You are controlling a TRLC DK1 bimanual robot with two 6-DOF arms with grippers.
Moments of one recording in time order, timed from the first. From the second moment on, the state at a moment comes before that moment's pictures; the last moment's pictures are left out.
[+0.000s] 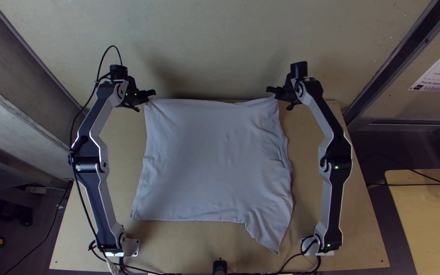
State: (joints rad) left arm 0.04 2.17 2.13 -0.73 0.14 -0.24; right arm 0.17 2.29 2.24 -0.76 -0.09 0.33
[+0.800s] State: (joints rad) left arm 0.08 1.72 1.50 -0.60 0.20 -0.20; right arm 0.20 1.80 1.59 -0.75 -0.09 0.30
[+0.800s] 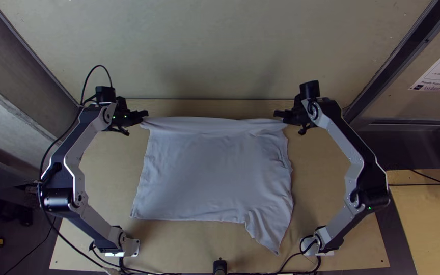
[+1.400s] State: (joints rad) left arm 0.06 1.60 1.21 -0.54 0.20 -0.14; right arm 0.20 1.58 1.10 -0.56 -0.08 0.30
